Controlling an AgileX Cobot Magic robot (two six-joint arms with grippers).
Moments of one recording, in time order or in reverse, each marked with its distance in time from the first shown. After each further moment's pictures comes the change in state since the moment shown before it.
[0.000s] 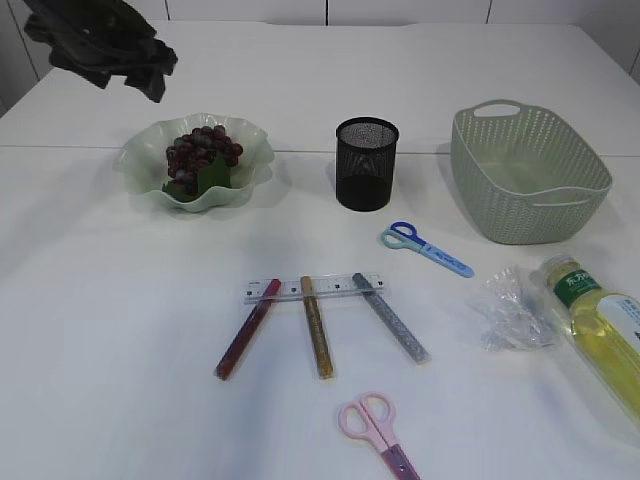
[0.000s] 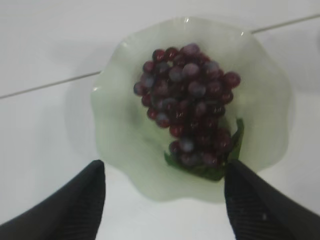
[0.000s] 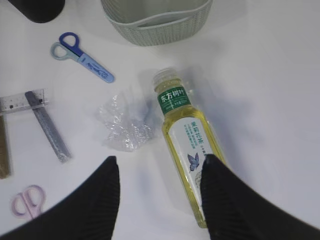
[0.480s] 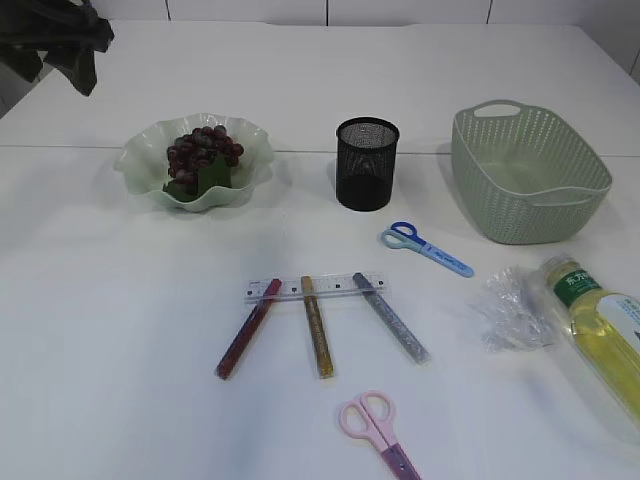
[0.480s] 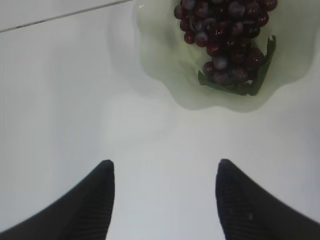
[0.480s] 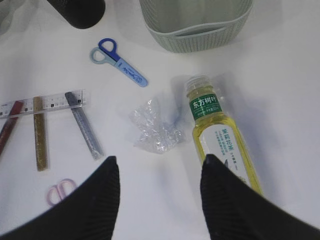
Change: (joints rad) left arm 0.026 -0.157 0.020 0.017 0.303 0.000; right arm 0.004 0.015 -0.065 0.101 0.037 -0.066
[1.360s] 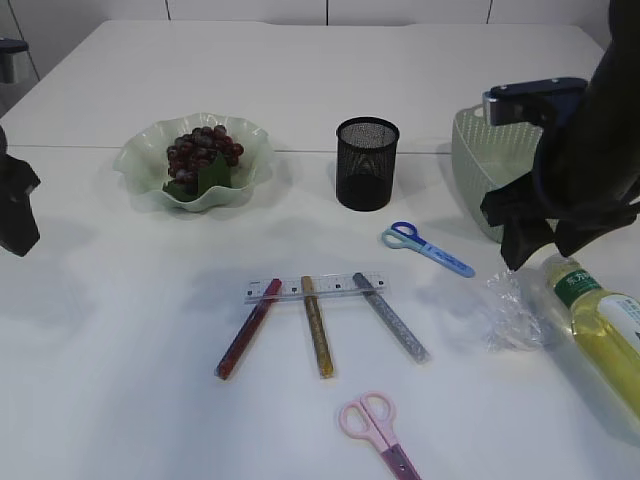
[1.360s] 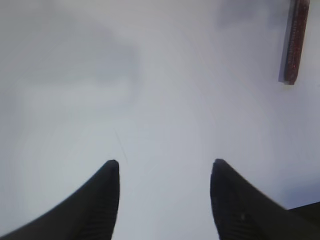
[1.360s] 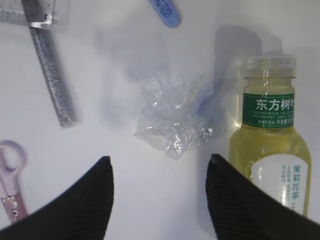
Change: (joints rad) left arm 0.000 -0.381 0.628 -0.202 0.013 0.126; right arm 0.266 0.552 -0.156 -0.169 0.016 0.003
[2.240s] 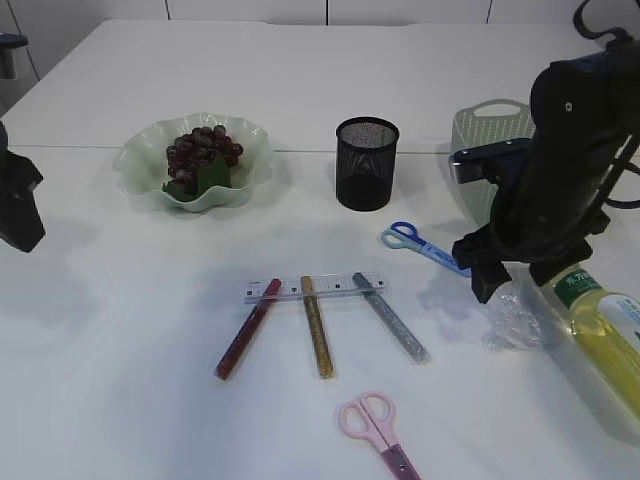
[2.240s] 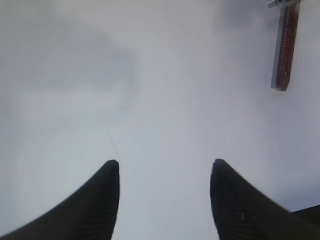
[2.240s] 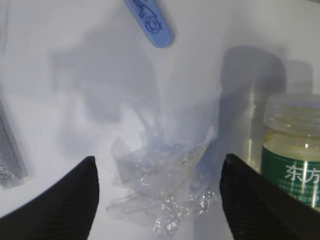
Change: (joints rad) left arm 0.000 -0.016 0.014 -0.020 -0.025 0.007; right arm 0.000 0.233 -0.010 -0.080 -0.162 0.032
